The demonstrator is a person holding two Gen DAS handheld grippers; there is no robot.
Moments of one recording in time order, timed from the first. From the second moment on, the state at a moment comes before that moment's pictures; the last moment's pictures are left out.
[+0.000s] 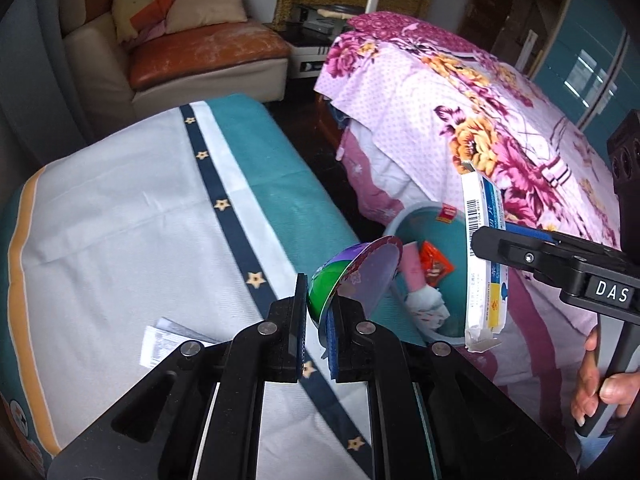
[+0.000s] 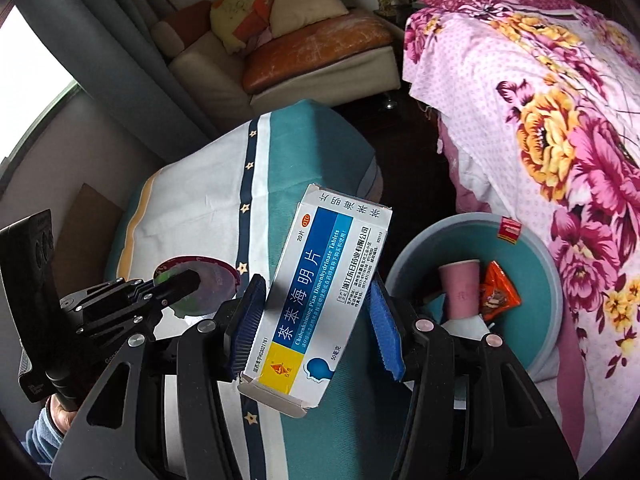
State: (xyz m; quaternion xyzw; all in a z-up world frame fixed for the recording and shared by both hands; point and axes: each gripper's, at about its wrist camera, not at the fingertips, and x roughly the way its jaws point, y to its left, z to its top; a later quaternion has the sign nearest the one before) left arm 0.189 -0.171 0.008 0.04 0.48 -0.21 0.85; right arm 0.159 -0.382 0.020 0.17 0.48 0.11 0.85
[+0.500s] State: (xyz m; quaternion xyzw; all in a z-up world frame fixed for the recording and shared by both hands) left arm 0.161 -0.277 0.004 0.09 0.49 -0.25 0.83; right arm 0.116 -0.488 0.015 0.22 0.45 0.06 0.86
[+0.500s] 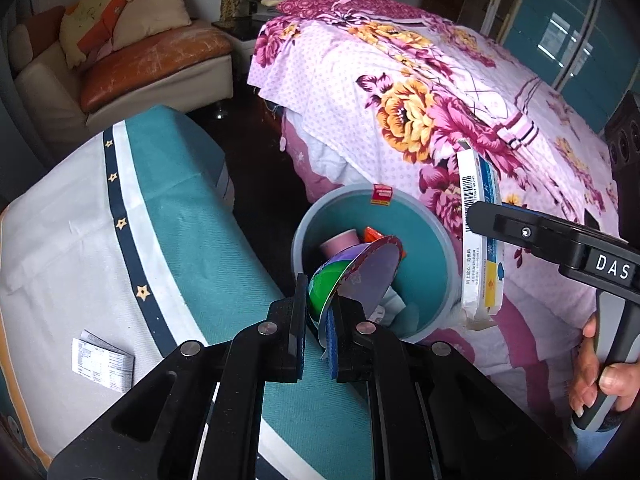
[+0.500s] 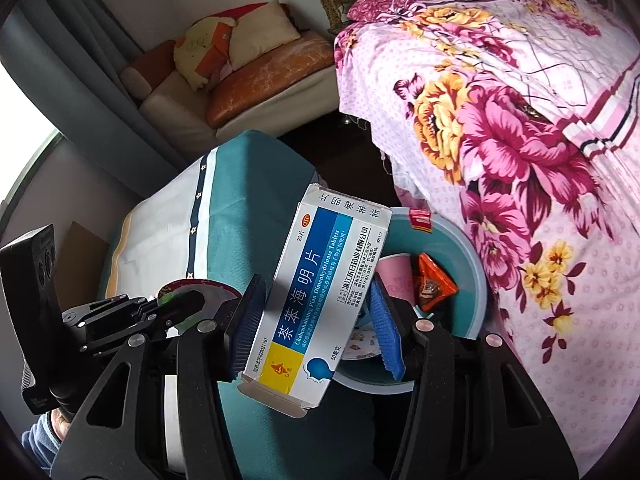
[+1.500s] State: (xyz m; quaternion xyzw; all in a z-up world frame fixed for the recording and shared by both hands) left arm 0.178 -0.346 -0.031 0.11 0.52 -0.27 0.80; right arm 0.118 -0.553 -0.011 0.24 0.47 0.03 0.85
